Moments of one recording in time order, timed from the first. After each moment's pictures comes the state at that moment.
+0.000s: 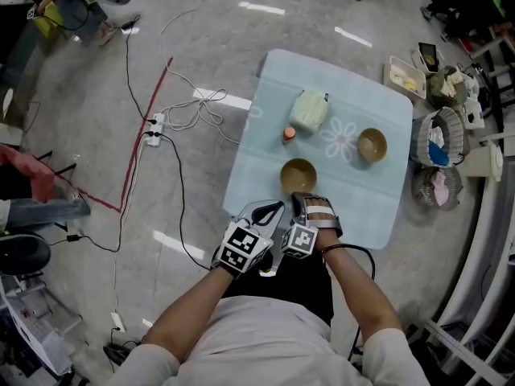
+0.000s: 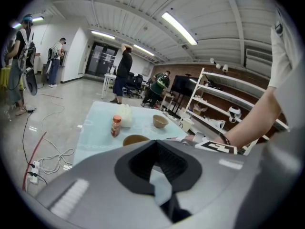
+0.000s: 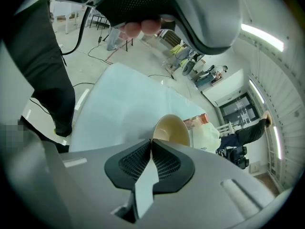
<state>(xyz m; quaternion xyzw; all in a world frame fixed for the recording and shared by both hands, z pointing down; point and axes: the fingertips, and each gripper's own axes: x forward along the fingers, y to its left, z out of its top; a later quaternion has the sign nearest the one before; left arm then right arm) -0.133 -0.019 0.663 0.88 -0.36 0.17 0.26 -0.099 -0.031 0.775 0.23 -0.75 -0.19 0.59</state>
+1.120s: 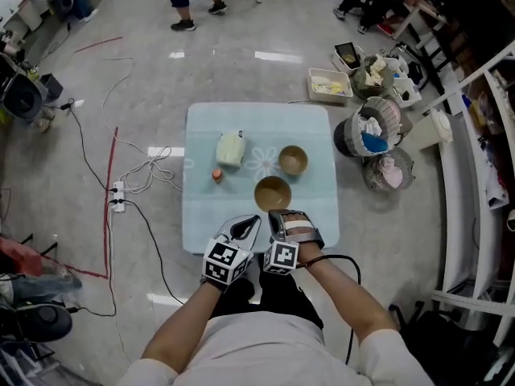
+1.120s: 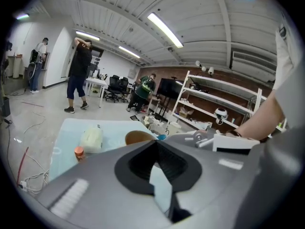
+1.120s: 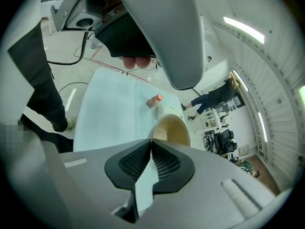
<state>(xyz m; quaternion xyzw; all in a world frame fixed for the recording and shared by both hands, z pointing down) -0.024 -0.044 0.573 0.92 -0.28 0.15 0.23 0.007 -0.047 0.645 0.32 -0.72 -0.17 0.59</state>
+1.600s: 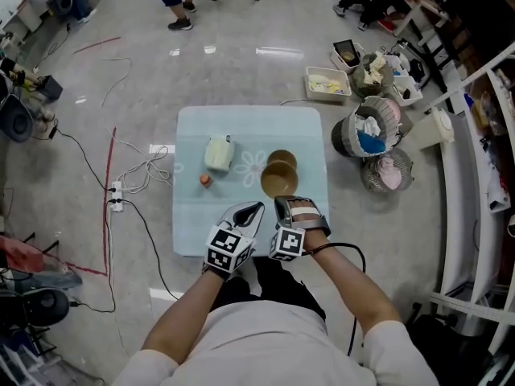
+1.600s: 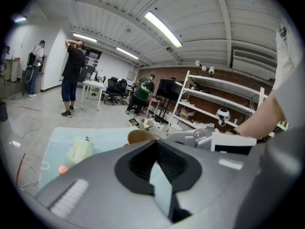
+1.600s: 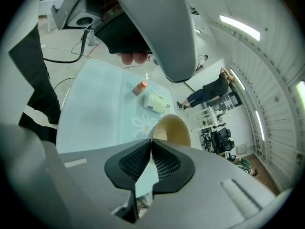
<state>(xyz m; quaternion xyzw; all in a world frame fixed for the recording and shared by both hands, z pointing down) 0.045 -0.087 0.552 0.92 -0.29 0.15 0.22 0.085 -0.093 0.626 0.33 -0.72 -0.18 0.59</state>
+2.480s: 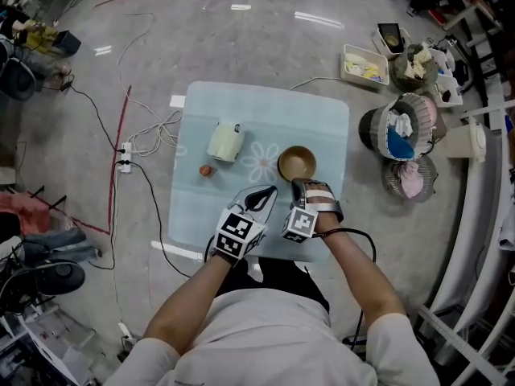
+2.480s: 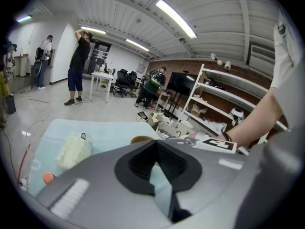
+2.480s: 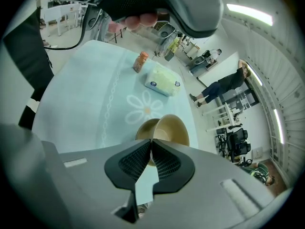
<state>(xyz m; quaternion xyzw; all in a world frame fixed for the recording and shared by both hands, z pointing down) 0.087 -0.166 0.606 0.89 -0.33 0.19 0.26 0.140 -0.171 0.714 0.25 -0.74 -0.14 0.61</state>
